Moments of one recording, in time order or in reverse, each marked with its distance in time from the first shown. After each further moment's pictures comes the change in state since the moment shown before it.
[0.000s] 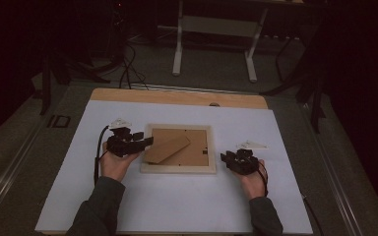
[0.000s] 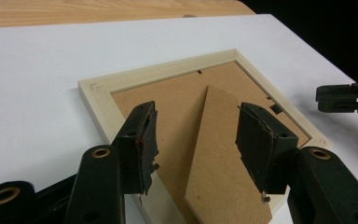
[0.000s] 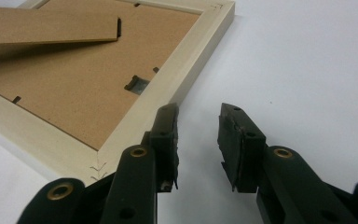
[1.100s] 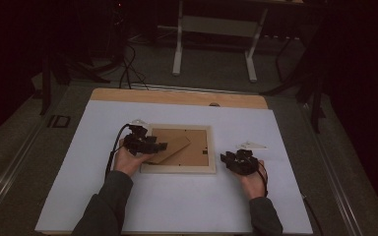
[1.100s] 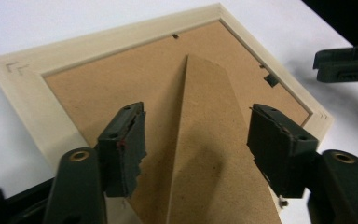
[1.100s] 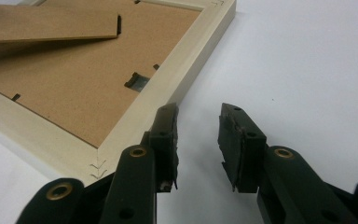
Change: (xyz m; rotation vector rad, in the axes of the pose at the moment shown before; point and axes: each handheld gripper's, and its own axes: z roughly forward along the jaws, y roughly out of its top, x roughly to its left) left arm -0.001 0.000 0.052 0.168 -0.119 0.027; right arm 0.000 -0.001 0.001 0.003 0.003 0.003
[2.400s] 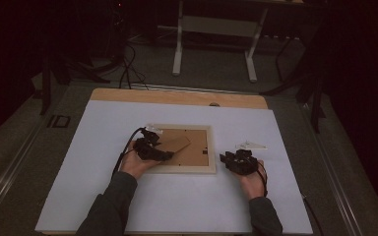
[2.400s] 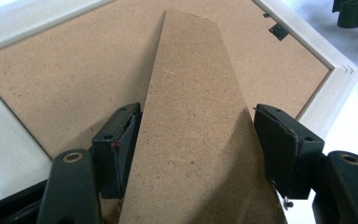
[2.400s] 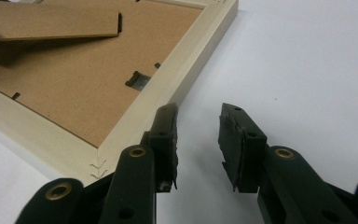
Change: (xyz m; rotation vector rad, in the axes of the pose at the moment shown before) left arm -0.018 -0.003 0.025 0.137 0.039 0.124; right arm 0.000 0.000 0.002 0.004 0.004 0.000
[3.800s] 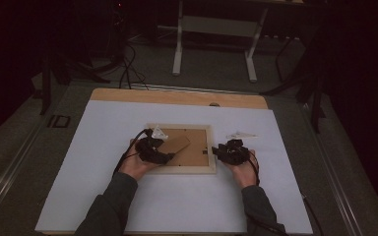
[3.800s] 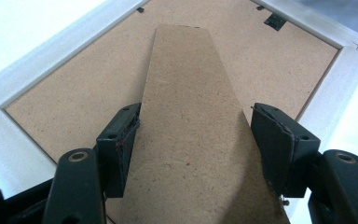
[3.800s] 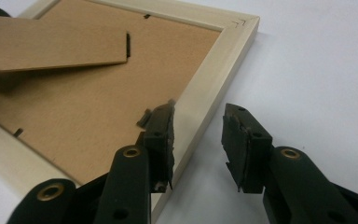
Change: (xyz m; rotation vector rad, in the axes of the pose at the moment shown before) left arm -0.022 0.003 -0.007 -0.015 0.114 0.203; right arm 0.008 0.032 0.024 0.034 0.025 -0.018
